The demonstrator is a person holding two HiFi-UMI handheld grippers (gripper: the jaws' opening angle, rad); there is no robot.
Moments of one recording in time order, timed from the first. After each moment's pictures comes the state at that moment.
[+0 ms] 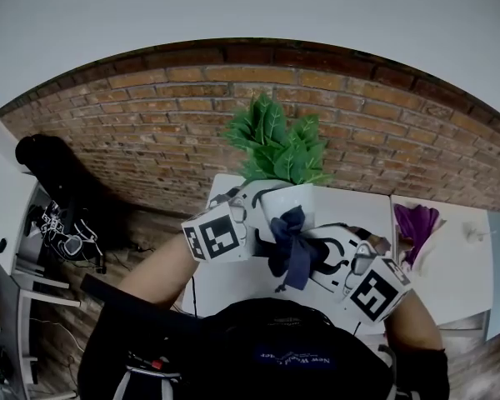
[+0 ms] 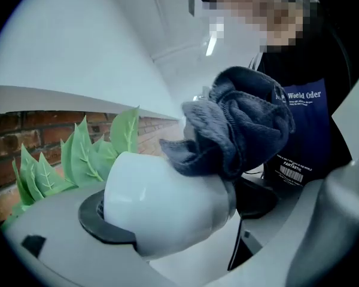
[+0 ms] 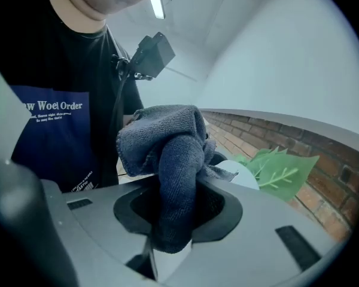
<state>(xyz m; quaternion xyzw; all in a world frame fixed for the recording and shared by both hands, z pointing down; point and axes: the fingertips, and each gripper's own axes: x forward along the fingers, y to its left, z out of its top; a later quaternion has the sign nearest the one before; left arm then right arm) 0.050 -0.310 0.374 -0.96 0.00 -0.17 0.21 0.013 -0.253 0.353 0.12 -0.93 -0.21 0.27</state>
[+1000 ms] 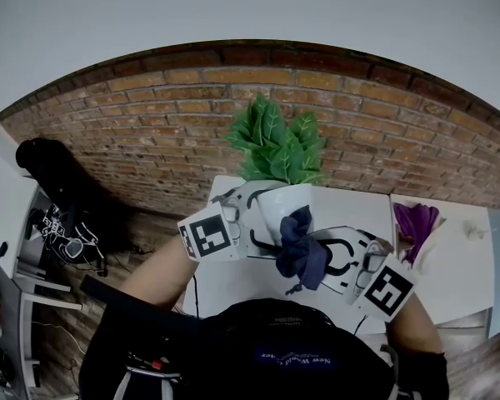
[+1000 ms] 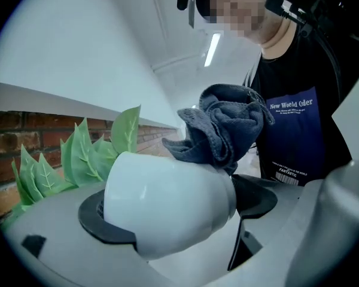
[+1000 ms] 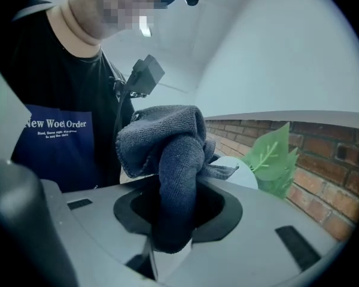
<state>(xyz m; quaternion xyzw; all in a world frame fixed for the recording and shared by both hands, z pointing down) 0.047 -0.303 0.361 -0.97 -0.02 -0.12 0.20 0.025 -0.245 0.344 0.12 -0.96 -0.17 0.21</state>
